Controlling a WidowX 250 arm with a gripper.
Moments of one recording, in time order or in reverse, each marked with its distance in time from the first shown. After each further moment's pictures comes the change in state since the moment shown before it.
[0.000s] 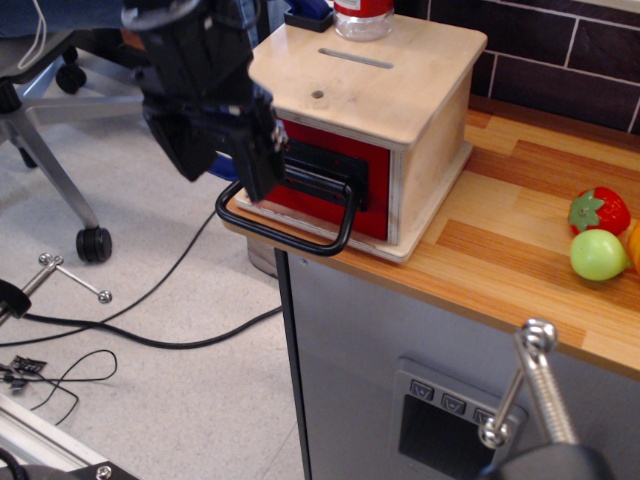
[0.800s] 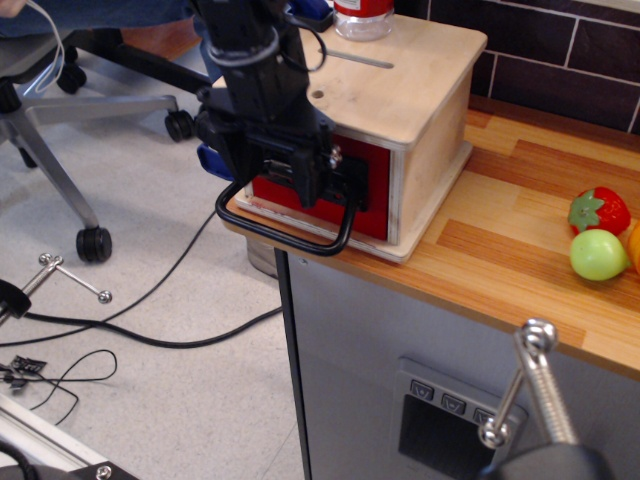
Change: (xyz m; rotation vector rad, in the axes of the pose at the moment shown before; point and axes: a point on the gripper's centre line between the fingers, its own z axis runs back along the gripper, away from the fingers) arm 0.041 0.001 -0.045 0.074 0.009 0.016
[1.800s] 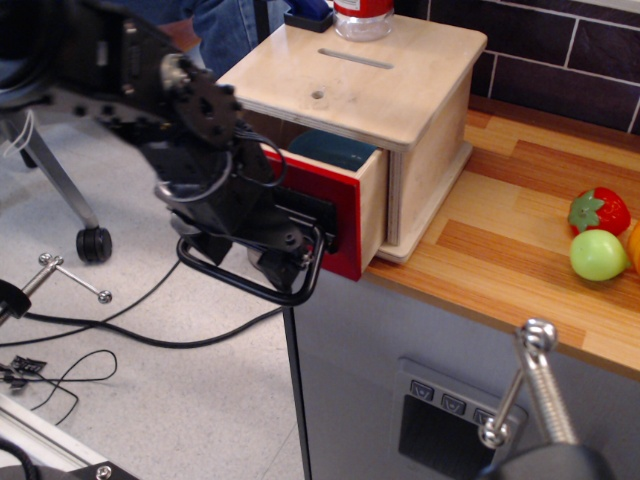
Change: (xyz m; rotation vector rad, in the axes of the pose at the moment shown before) arm -0.074 -0.019 -0.009 0.033 -0.162 -0.011
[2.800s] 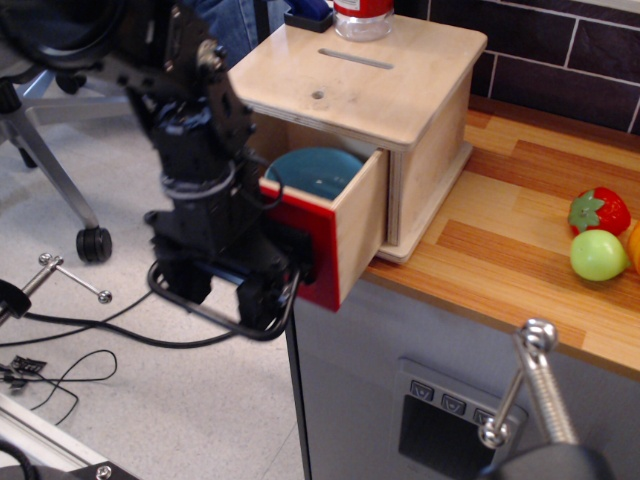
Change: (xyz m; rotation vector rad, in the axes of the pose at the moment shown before) arm -0.037 -0.001 -0.011 -0.038 0.393 -0.027
